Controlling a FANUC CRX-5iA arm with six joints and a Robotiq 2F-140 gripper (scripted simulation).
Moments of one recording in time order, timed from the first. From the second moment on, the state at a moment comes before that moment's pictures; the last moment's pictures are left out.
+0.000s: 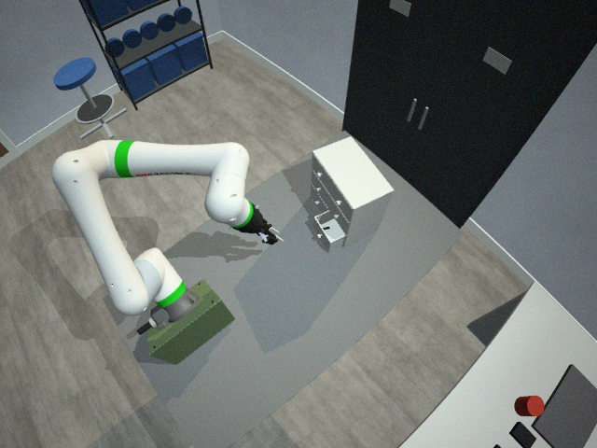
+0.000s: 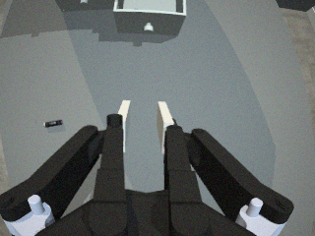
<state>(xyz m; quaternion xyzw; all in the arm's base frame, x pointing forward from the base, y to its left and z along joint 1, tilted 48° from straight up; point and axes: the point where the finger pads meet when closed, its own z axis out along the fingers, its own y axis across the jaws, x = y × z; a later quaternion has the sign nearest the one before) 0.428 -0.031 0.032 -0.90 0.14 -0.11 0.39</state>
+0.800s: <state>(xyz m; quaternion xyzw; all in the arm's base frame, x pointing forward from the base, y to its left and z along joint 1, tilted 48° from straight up) 0.397 -0.055 0.059 -0.91 0.07 0.07 0.40</state>
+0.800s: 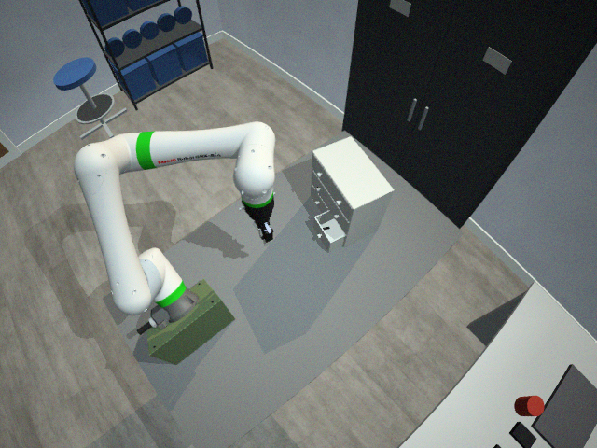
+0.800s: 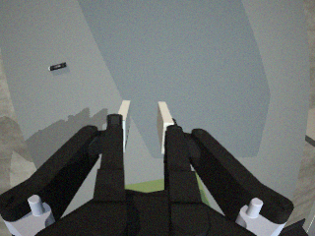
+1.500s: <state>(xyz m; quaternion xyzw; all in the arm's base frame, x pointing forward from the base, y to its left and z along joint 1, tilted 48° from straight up) 0.397 -0.055 0.058 -0.91 0.07 0.07 0.40</state>
